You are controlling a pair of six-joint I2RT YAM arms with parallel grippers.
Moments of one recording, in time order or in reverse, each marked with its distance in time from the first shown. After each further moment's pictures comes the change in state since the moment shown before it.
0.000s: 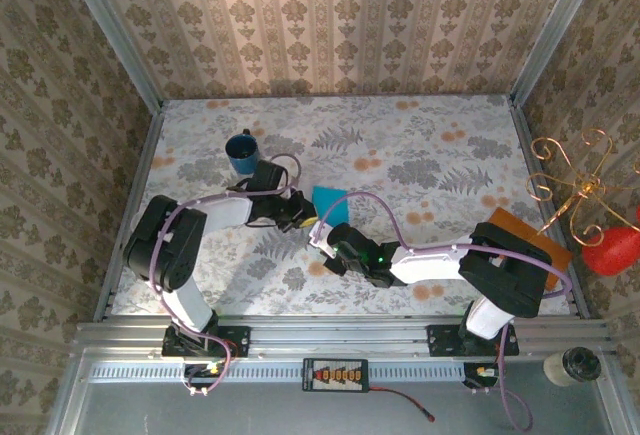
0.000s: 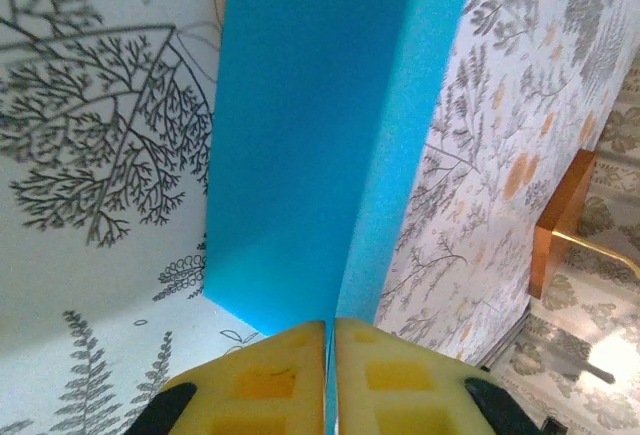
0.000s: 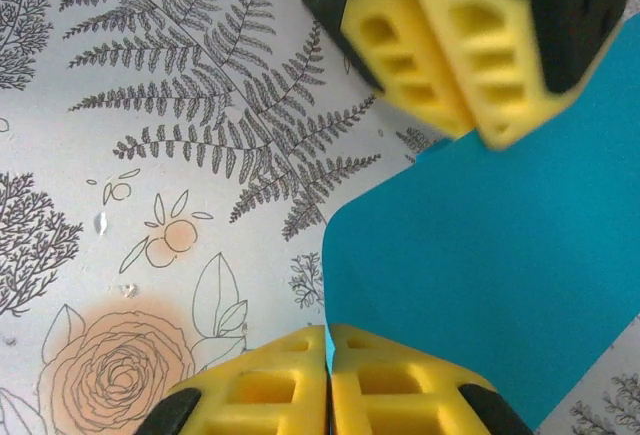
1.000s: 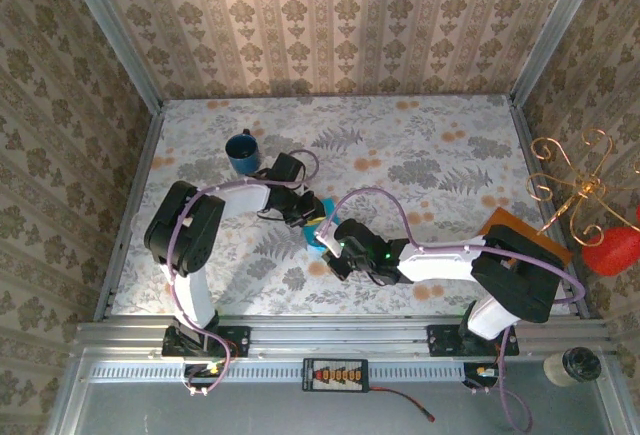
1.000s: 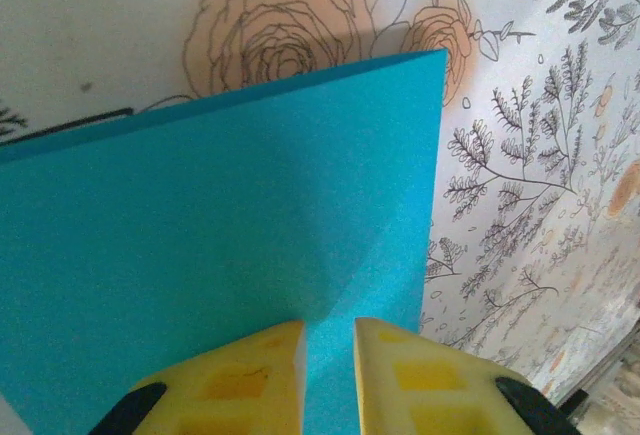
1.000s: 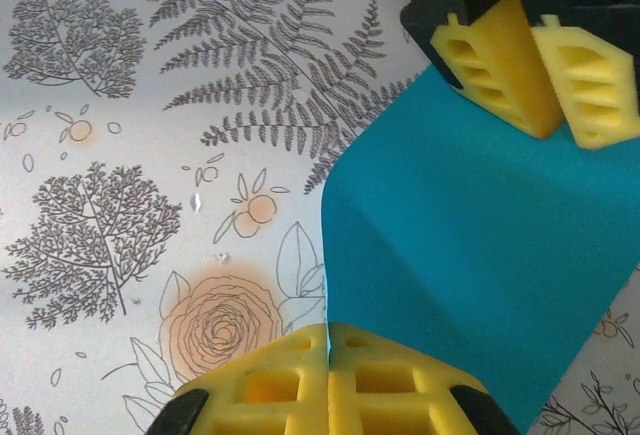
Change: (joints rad) left arm -0.071 0.163 0.202 -0.204 -0.115 0.137; right arm -0.048 -0.061 -0.019 -0.064 -0.187 0.144
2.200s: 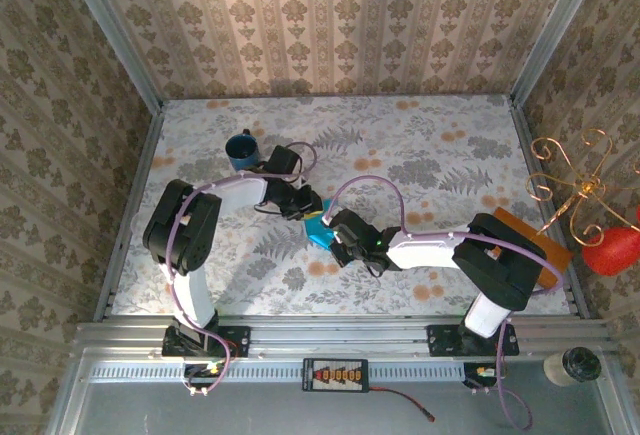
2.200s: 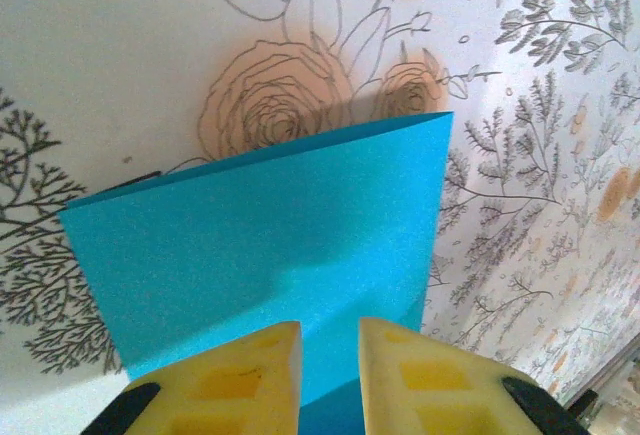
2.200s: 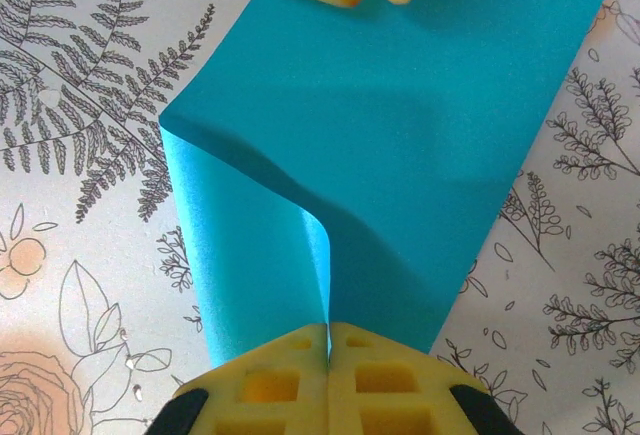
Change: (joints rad) left arm 0.031 0.000 0.053 -0.062 -0.003 0.065; right arm -0.059 0.109 0.101 -0.125 0.150 0.160
